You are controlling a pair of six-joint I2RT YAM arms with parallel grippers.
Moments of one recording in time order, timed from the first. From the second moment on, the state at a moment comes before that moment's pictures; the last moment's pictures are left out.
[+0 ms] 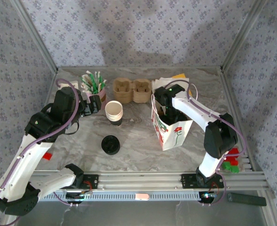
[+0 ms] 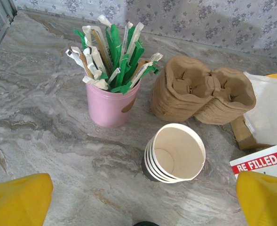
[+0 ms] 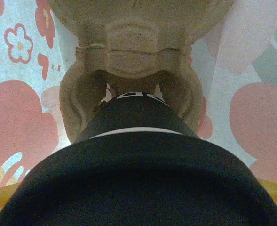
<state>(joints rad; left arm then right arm) -0.60 0.97 1.40 -1.08 -0.38 -0.56 0.58 1.72 1.45 -1.45 0.05 0.26</state>
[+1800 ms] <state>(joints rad) -0.60 1.00 1.43 -1.08 -0.38 -0.56 0.56 1.72 1.44 -1.39 0.04 0.24</state>
